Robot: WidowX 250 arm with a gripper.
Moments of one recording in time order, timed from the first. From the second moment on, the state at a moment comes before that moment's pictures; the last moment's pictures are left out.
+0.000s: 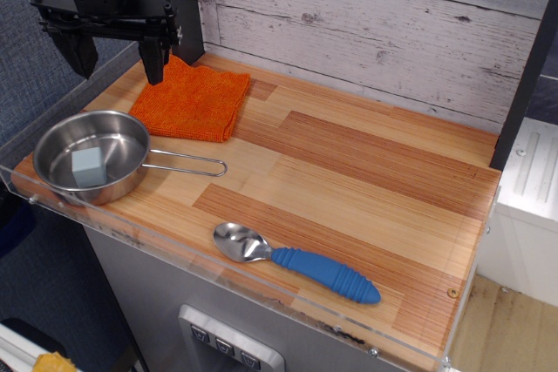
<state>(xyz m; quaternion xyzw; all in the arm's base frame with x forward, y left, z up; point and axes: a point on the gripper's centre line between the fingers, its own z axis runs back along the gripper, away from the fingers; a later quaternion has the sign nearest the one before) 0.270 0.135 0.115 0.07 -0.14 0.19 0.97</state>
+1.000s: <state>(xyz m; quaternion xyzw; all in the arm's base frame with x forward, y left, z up) 0.318 0.137 0.095 0.07 -0.10 0.15 0.98</state>
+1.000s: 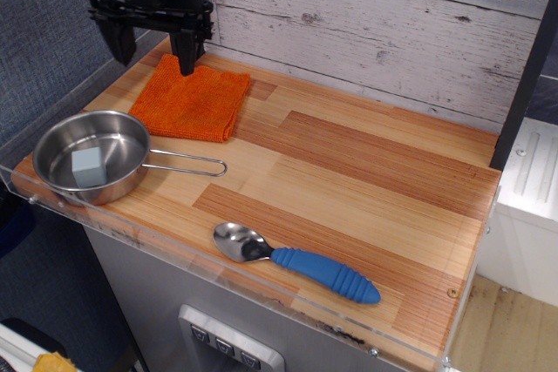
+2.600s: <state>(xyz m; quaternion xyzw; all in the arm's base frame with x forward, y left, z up) 0.350 0.154 0.017 0.06 -0.05 0.14 0.99</state>
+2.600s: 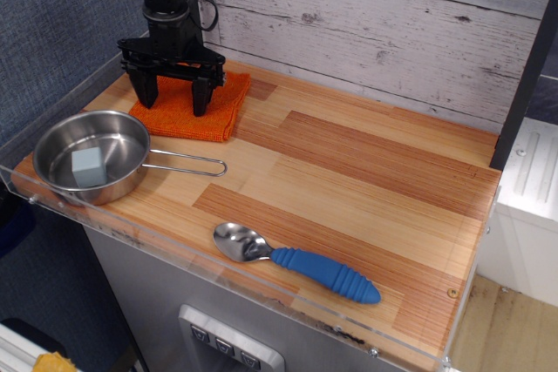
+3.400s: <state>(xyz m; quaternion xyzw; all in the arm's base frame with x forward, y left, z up) 0.350 0.132 0.014 0.03 -0.07 0.13 0.99</state>
